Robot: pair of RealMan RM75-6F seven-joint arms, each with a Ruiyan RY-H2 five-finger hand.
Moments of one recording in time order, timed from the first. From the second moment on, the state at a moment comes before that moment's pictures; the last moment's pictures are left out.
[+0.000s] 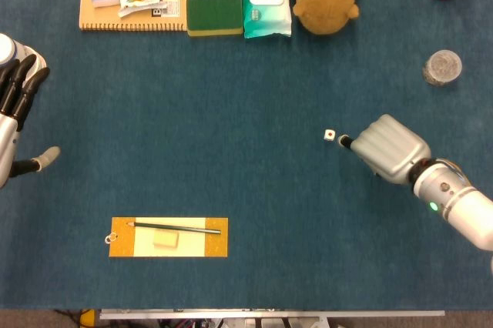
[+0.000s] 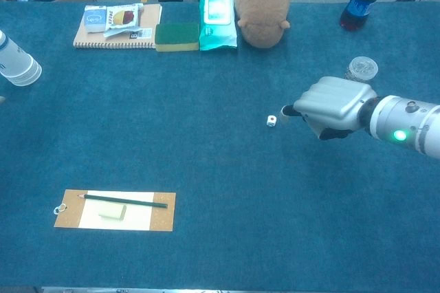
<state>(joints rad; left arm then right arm) -0.23 -1.26 -0.02 -1.40 1.66 1.52 -0.12 0.83 -1.26 -0.07 -1.94 -0.85 0.82 -0.93</state>
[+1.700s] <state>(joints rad) -0.22 -1.28 -0.01 -1.33 1.64 1.52 -0.19 0.98 -1.37 -0.15 -1.82 -0.75 0.83 -0.81</state>
